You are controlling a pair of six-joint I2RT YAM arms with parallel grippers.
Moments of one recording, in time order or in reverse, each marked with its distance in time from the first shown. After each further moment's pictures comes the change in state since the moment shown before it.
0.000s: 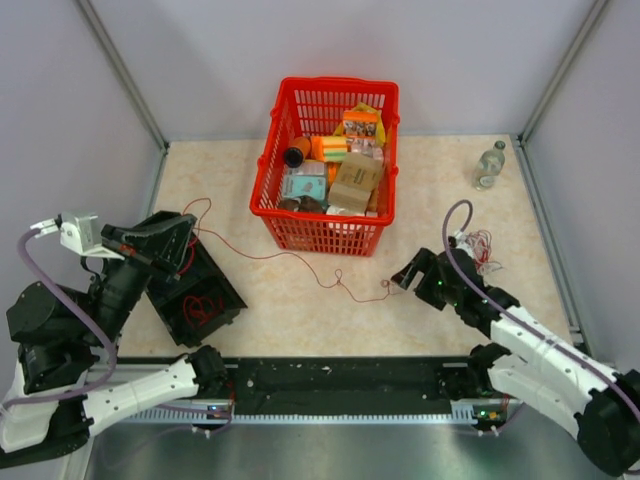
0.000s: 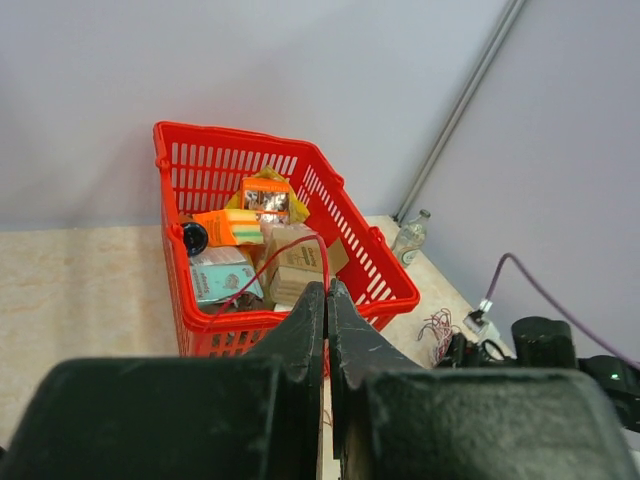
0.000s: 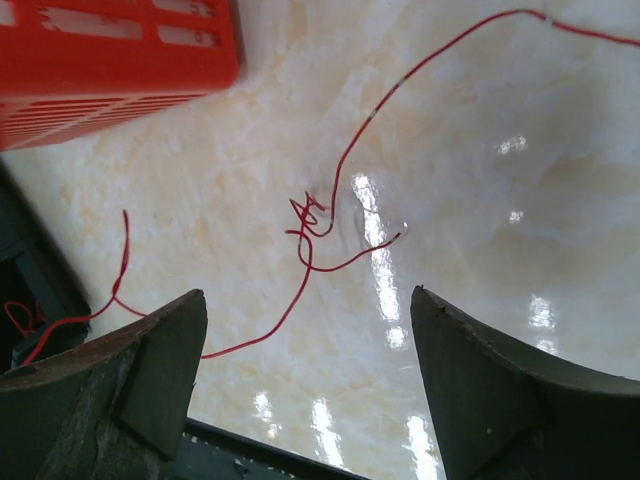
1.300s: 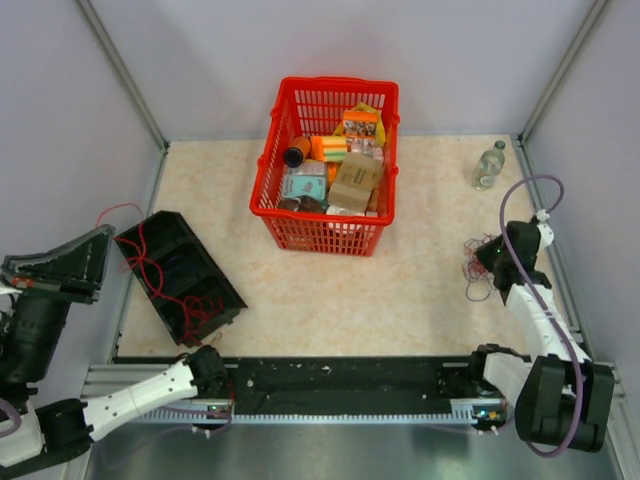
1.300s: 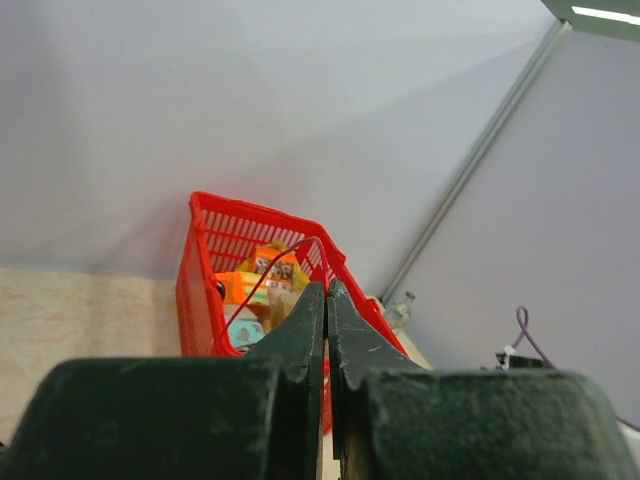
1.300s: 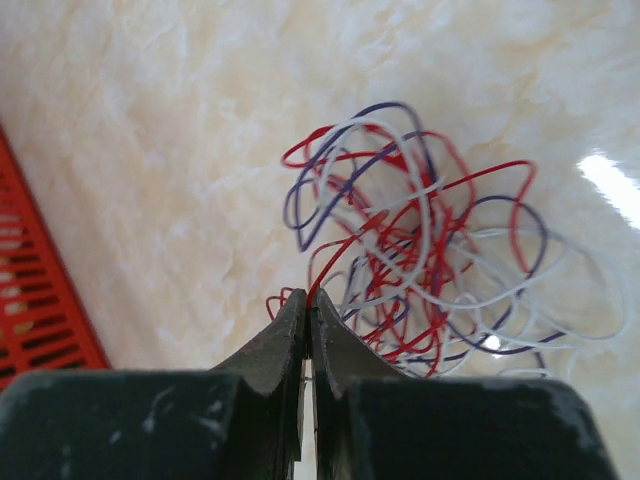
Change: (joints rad) left arm -0.001 -0.163 0.147 -0.052 -0.102 0.043; right arm -0.657 0.215 0.080 0.177 0.088 -0.192
